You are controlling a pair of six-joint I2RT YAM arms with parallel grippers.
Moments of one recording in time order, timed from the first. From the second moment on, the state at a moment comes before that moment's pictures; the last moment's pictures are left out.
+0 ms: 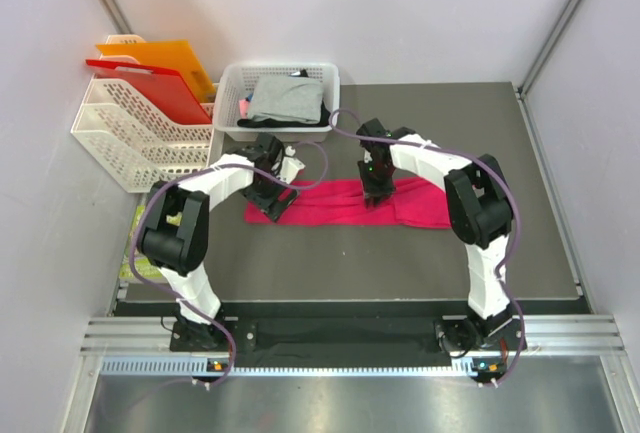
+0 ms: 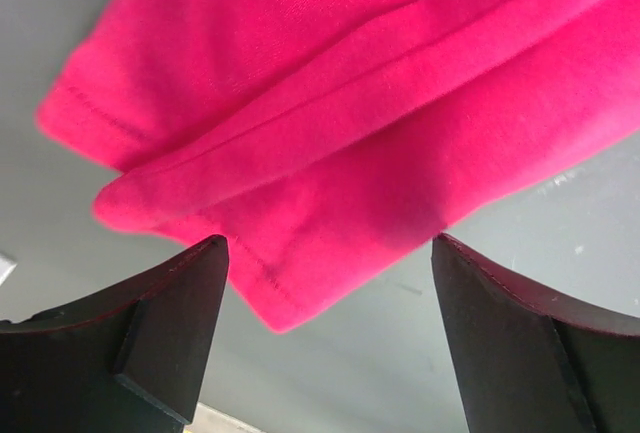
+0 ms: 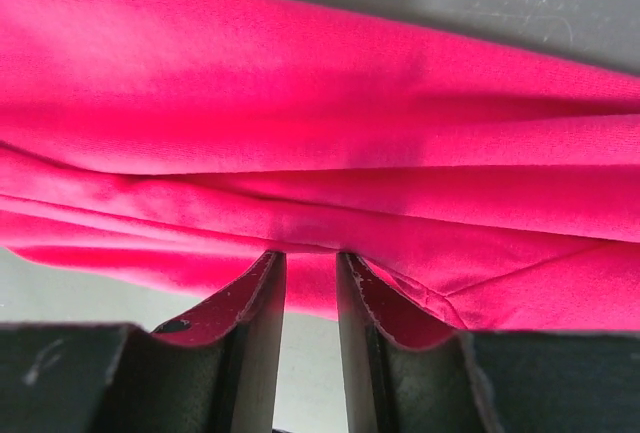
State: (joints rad) left arm -0.34 1.76 1.19 -0.73 0.02 0.39; right arm 0.54 2.06 1.55 -0.83 -0.08 0.39
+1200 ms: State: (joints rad) left arm -0.34 1.79 1.14 -0.66 0.02 0.37; right arm 0.46 2.19 1.80 -0.87 -0.06 0.36
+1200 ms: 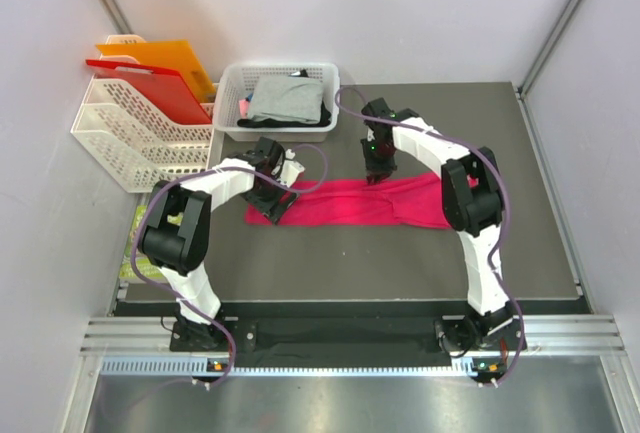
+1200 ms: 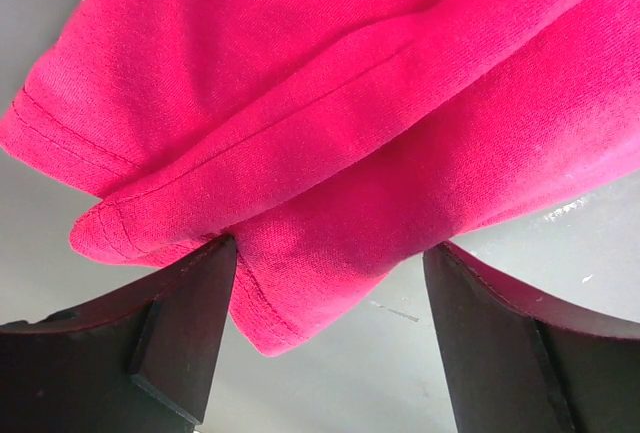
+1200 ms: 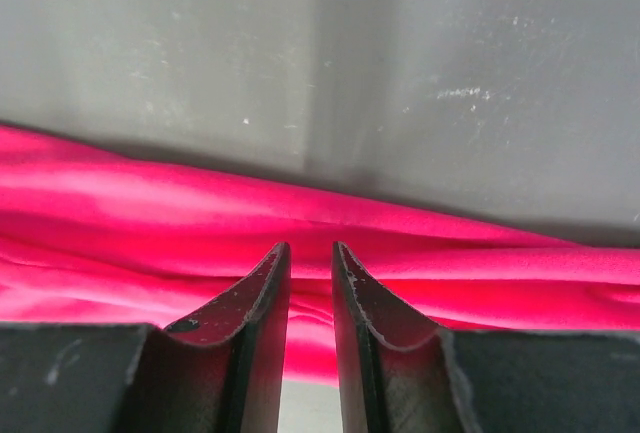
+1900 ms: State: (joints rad) left arm -0.34 1.79 1.14 -0.66 0.02 0.38; right arm 0.52 1.99 1.58 -0.86 -0.12 0.37
